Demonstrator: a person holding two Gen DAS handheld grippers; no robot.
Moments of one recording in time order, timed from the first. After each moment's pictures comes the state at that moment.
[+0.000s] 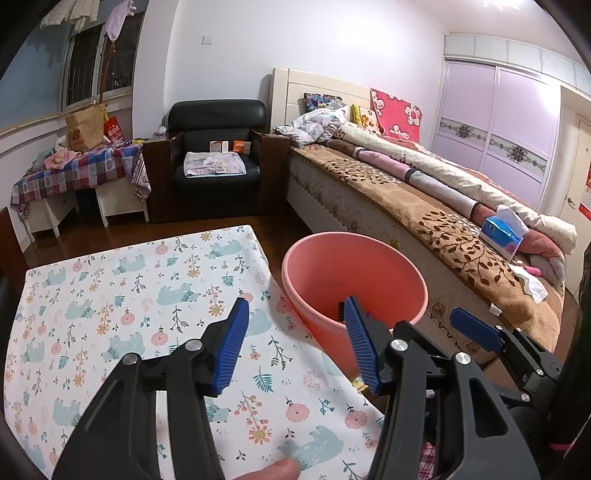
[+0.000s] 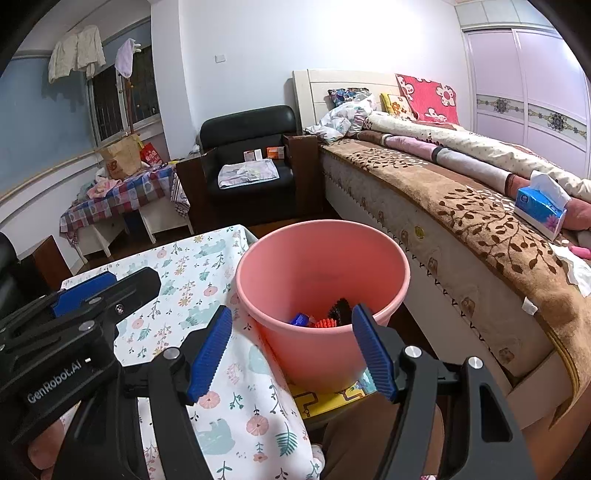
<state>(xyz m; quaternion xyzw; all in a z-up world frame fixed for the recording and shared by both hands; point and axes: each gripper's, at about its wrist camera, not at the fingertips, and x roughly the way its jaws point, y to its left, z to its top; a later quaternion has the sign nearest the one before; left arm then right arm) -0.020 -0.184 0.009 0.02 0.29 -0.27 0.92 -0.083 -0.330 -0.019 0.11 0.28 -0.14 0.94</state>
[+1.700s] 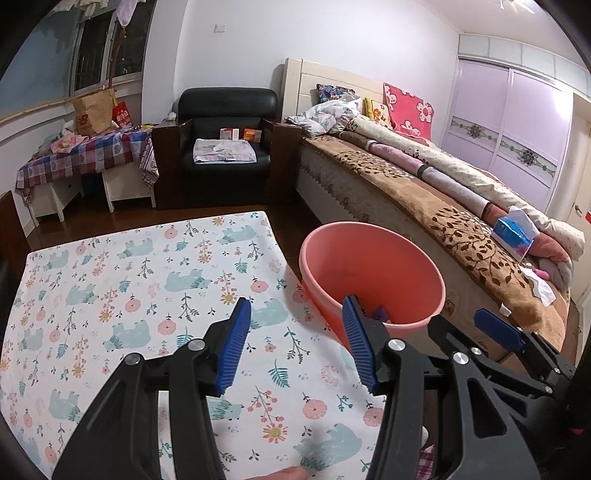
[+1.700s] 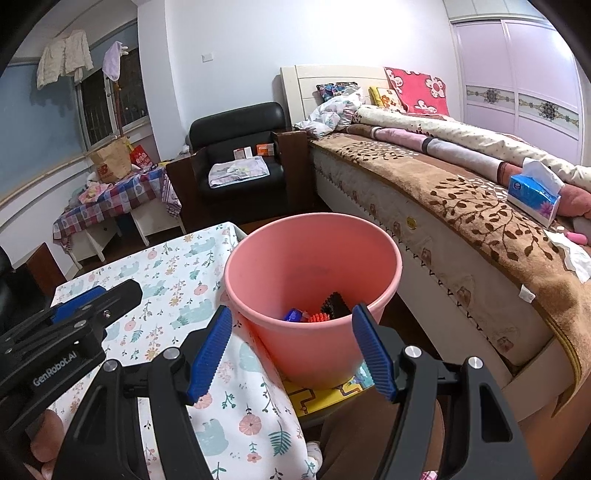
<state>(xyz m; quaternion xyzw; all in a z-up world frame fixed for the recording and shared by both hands) -0.004 -0.171 -0.006 0.01 0.31 -0.25 0.92 -0.085 -0.334 -0.027 0.13 0.29 -0.15 0.94</state>
